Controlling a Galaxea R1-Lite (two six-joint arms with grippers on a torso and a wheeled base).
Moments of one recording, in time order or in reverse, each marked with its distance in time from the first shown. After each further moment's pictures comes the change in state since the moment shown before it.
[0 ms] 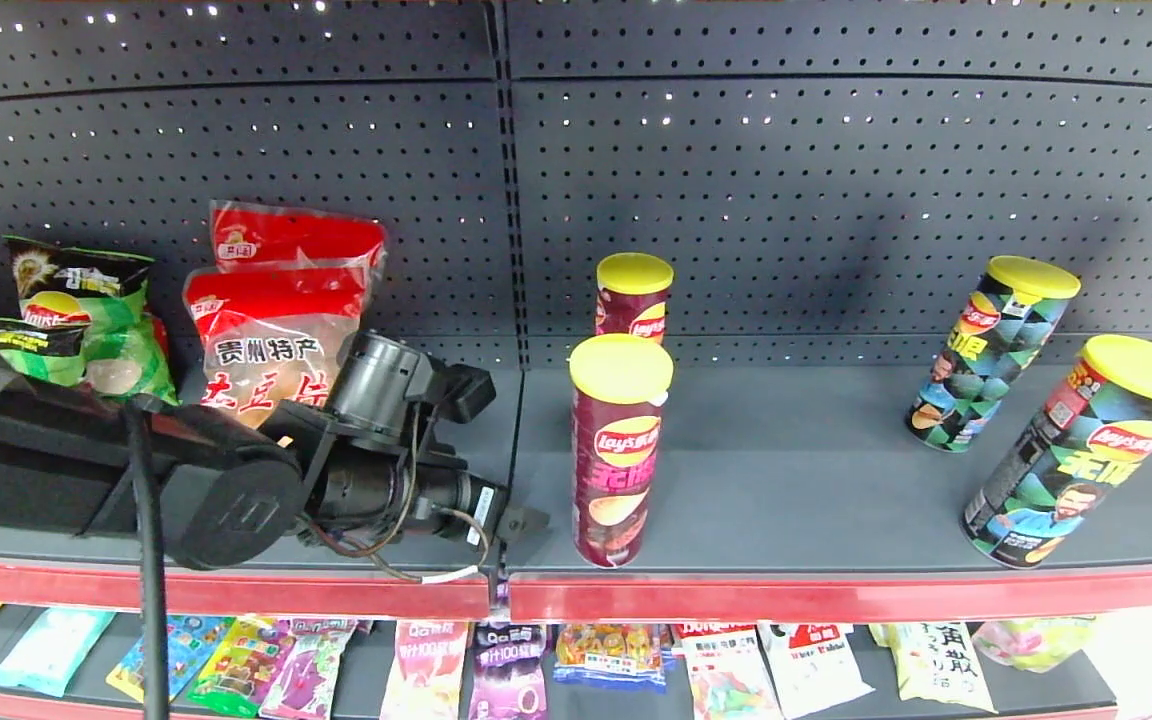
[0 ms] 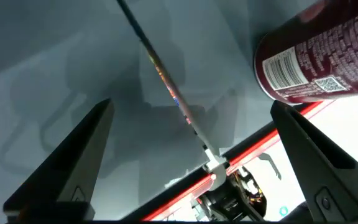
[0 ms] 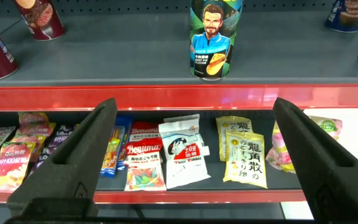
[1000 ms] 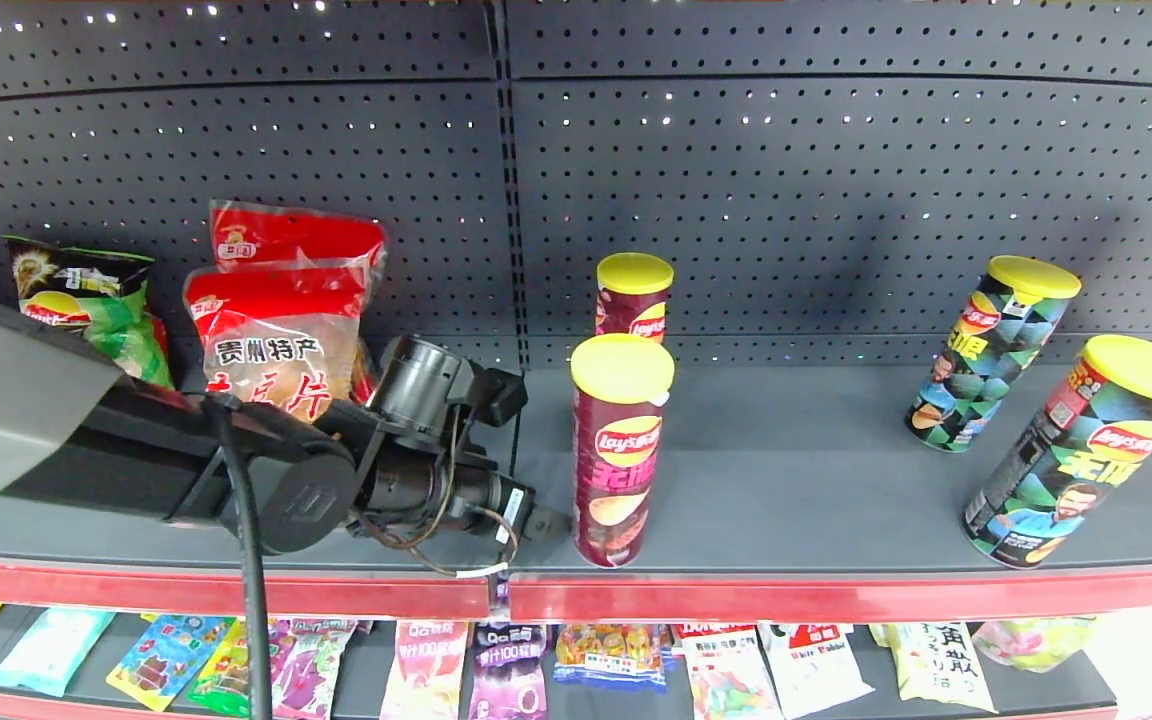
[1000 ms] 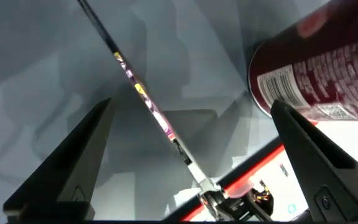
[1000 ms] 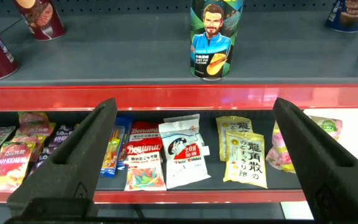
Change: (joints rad) left arm -0.030 0.085 -0.074 0.000 0.011 0.030; right arm 0.000 0.000 0.000 0.000 0.000 0.000
